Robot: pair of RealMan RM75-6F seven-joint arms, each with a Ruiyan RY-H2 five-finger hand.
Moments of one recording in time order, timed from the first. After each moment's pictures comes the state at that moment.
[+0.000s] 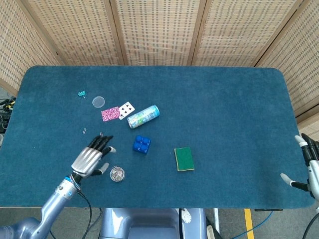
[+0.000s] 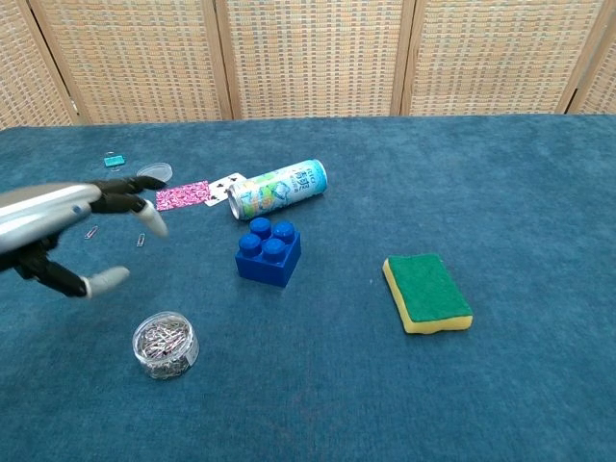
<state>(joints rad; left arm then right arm) -0.48 -1.43 -0.04 -1.60 1.41 1.10 0.20 0.06 -0.90 0.10 -1.81 -1.43 1.48 0.08</state>
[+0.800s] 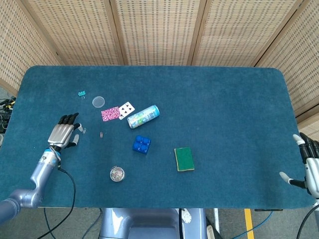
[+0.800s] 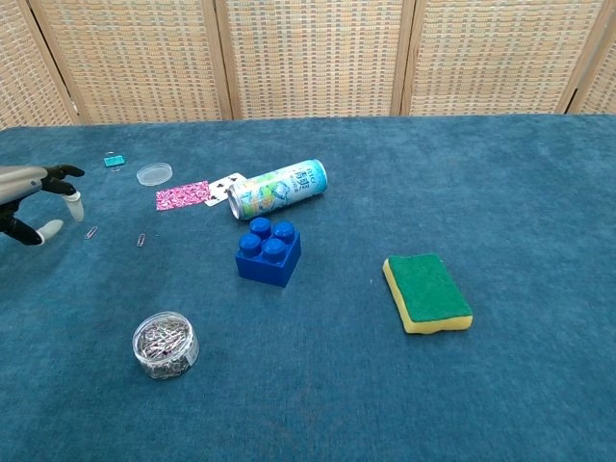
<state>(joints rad) -0.60 -1.57 -0.14 -0.98 1.23 0.84 0.01 0.08 -0.92 0.11 -1.81 -1.38 1.44 0.02</state>
